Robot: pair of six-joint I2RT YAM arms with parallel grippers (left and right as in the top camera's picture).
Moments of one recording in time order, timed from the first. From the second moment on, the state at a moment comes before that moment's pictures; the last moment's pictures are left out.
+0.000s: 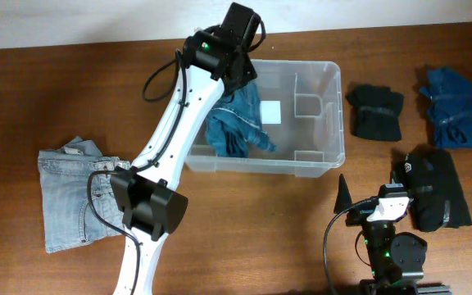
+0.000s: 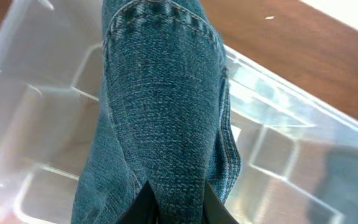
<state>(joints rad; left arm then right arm) -0.52 2.33 2.54 -1.28 -0.12 -0.84 -0.05 0.01 0.01 -0.07 -0.05 0.00</state>
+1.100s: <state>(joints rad) -0.50 2.33 2.38 -1.15 -0.05 -0.72 -0.05 0.01 0.01 -0.07 -0.05 0.00</state>
